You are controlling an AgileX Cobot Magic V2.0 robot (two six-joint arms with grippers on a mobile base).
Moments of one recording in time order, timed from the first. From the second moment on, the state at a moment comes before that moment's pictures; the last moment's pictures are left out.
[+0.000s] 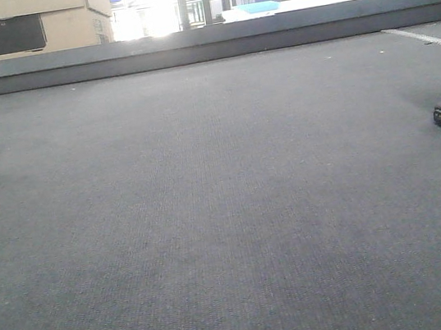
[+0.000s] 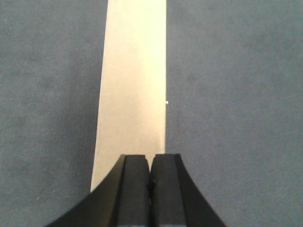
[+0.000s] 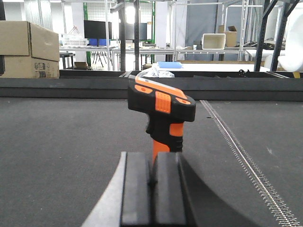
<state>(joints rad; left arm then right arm) 0.09 1.19 -1.20 0.00 0.99 0.01 -0.06 0.00 0.00 -0.02 -0.02 0.08</state>
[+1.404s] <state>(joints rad) 0.09 1.46 -1.21 0.06 1.00 0.03 -0.06 0.00 0.00 -0.02 -0.02 0.08</state>
